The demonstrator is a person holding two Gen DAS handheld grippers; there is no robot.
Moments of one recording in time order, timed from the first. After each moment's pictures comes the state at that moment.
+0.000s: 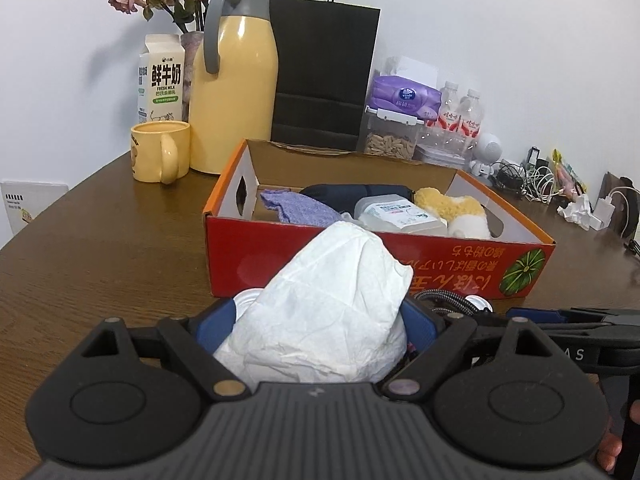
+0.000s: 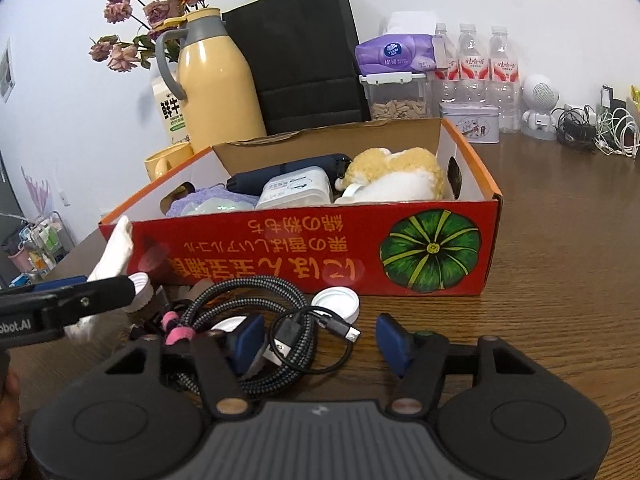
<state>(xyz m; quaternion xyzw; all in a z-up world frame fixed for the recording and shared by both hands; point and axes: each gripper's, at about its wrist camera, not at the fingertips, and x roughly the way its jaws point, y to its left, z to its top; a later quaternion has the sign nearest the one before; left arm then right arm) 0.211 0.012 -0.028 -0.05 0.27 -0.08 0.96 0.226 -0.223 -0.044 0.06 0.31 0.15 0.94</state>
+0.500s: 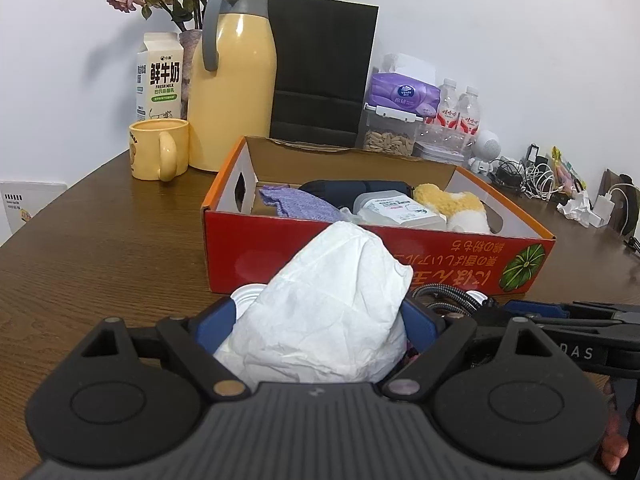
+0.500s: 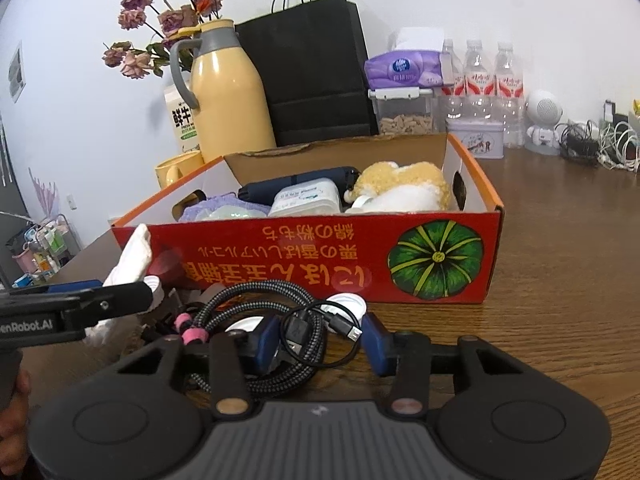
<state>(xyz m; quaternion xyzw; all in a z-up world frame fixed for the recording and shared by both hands) 0.210 0.010 -0.030 -0.05 0.27 -0.08 0.96 0.214 -0.221 -0.040 0.05 0.28 0.15 0.95</state>
